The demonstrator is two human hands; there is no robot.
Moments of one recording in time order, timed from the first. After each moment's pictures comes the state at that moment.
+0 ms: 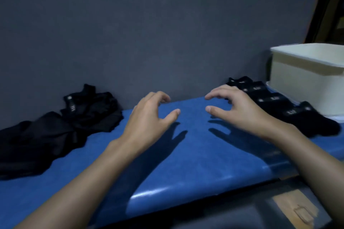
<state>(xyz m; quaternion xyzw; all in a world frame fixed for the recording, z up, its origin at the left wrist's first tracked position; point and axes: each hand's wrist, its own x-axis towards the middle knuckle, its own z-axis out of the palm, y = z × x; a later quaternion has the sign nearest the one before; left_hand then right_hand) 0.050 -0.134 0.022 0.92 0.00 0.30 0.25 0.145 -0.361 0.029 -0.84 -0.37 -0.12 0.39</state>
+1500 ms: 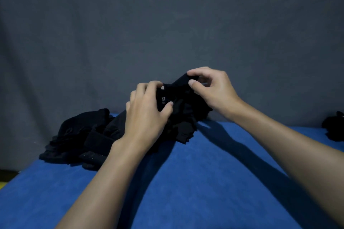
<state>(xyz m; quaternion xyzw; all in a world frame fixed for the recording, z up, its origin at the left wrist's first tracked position) 0.016 0.038 0.033 0.86 0.20 0.42 0.21 0.150 -0.083 0.074 -0.70 -0.46 -0.11 0.54</state>
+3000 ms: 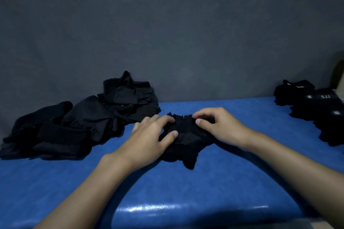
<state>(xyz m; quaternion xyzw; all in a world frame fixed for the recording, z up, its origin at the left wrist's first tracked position) 0.019 -0.039 -0.026 0.97 0.05 0.15 0.19 0.156 -0.224 -0.023 -0.86 -0.36 0.06 0.36</state>
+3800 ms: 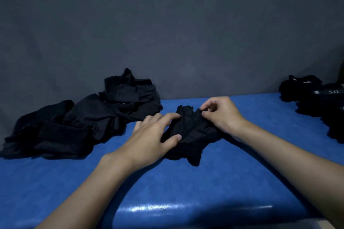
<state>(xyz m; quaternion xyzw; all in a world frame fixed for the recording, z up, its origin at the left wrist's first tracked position) 0.018 -0.034 -0.030 0.97 0.03 0.14 0.18 0.177 -0.202 -0.028 -0.84 -0.25 0.00 0.48</state>
